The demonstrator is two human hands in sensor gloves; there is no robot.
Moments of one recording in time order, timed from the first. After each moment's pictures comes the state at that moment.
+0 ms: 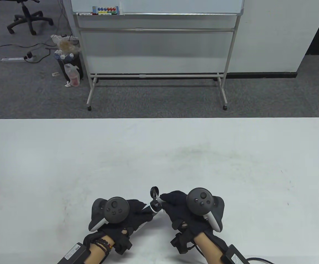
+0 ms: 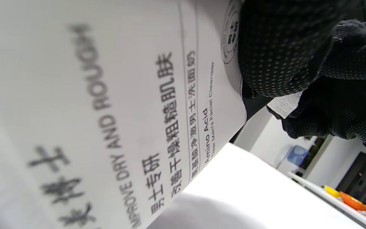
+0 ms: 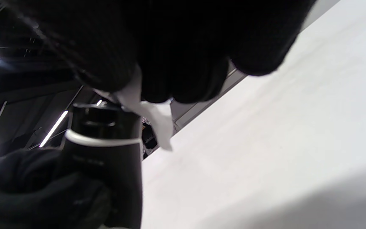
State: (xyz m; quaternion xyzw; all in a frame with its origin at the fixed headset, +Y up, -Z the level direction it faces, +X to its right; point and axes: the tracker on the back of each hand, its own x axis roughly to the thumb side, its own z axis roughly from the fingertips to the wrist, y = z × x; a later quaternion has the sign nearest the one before) left_hand -0.167 -0.716 -0.318 0.01 -0.23 0.25 0.94; right_hand 0.077 -0.691 -0.313 0.07 0.00 0.92 0.40
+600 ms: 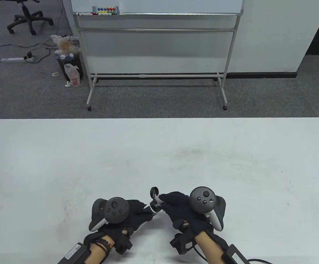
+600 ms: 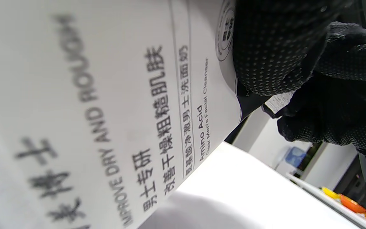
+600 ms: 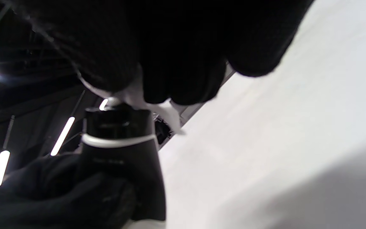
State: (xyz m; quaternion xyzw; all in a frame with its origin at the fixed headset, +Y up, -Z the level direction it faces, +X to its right) left_hand -0.167 -0.717 -0.319 0.01 -0.23 0.26 0.94; right_hand 0.081 -0.697 -0.317 0.08 0.02 0.88 0.46
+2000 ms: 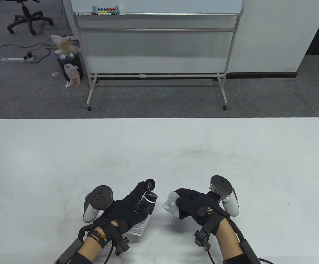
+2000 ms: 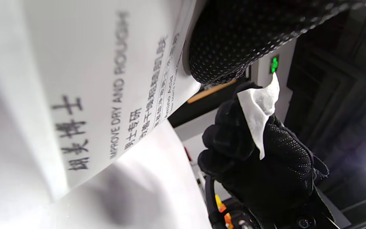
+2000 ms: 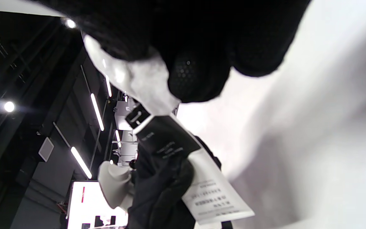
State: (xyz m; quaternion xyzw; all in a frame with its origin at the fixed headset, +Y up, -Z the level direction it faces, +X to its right) left_hand -0.185 -0.737 -0.341 -0.14 -0.27 0.51 0.80; right_hand 0.119 -0.725 -0.348 0.14 0.27 0.71 0.63
